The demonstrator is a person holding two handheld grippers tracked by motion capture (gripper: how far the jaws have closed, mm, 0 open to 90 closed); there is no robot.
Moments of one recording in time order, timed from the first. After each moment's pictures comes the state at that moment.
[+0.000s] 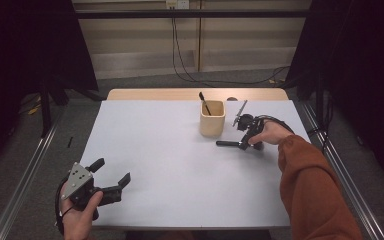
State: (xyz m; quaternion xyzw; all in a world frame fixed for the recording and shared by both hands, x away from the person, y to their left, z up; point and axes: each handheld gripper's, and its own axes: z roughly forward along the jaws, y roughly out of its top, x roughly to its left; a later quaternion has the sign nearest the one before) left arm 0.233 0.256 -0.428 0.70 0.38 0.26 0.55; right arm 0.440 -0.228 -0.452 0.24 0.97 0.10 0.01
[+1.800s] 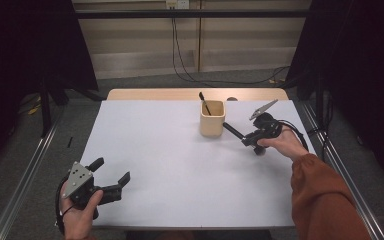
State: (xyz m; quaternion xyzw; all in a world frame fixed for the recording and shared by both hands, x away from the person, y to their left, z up) left arm 0.235 0.257 -0.427 0.70 0.39 0.27 0.54; right arm 0.396 -0.263 -0.425 0.34 0.90 0.28 0.06
